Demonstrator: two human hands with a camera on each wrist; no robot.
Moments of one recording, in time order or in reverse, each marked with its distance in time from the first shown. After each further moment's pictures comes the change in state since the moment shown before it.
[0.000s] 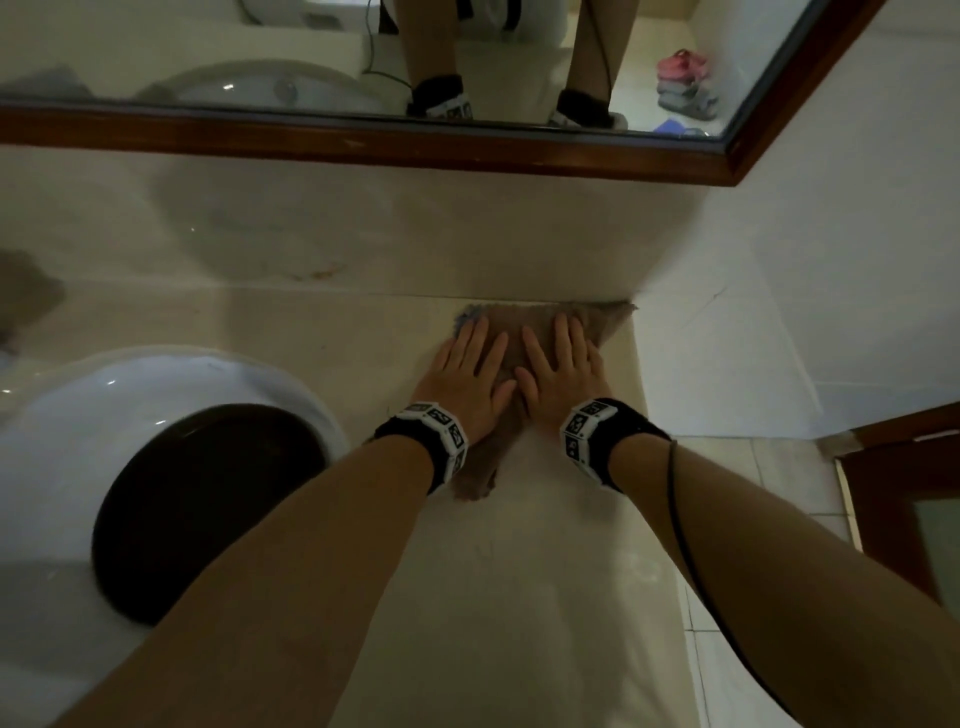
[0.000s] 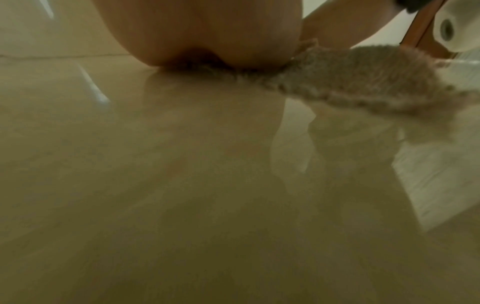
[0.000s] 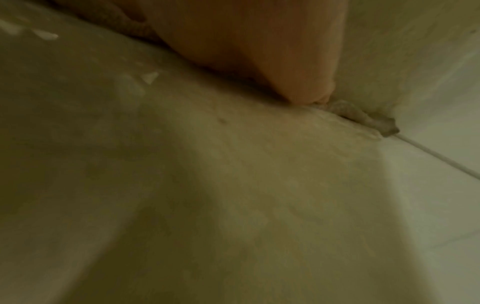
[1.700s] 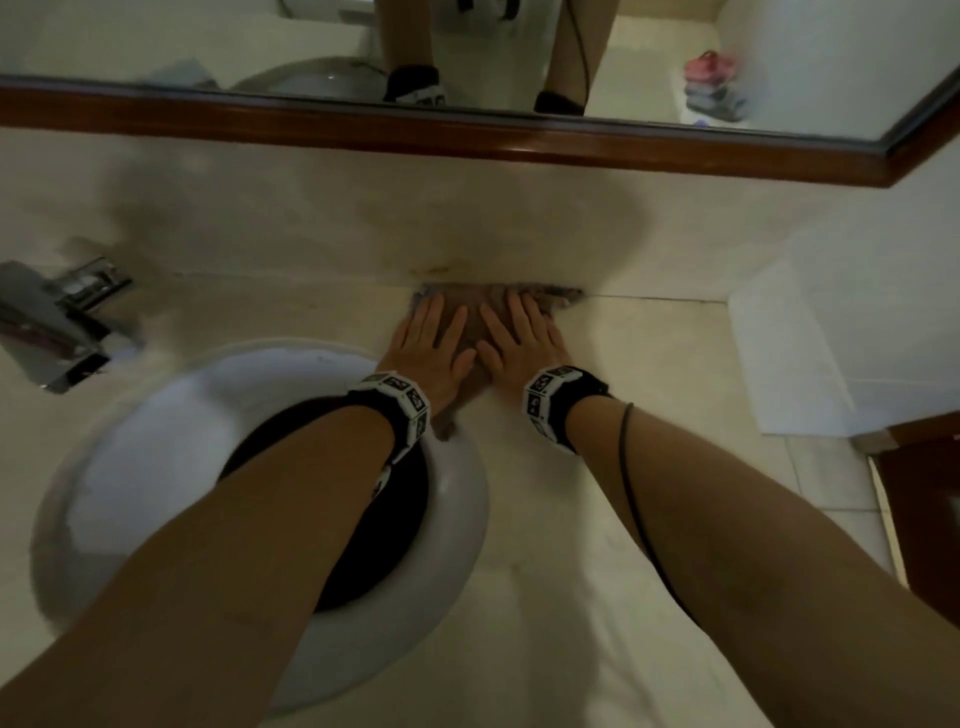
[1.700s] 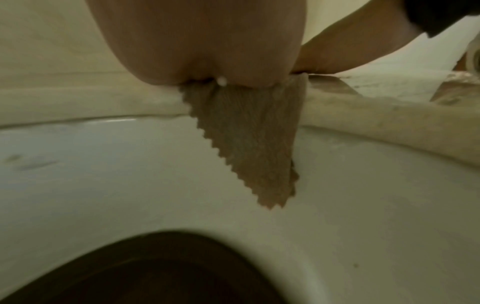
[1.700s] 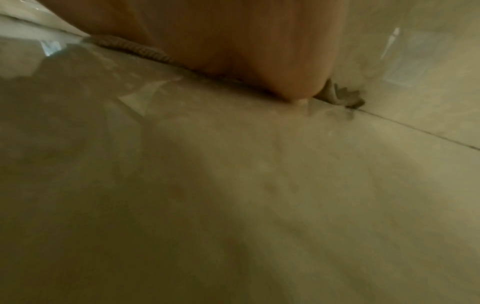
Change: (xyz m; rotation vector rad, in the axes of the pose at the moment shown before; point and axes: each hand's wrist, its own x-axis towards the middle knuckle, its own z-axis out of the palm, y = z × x) left_hand -0.048 -0.170 -0.011 -0.024 0.008 -0.111; right_hand 0.059 -0.160 0.016 0.034 -0.154 -0.039
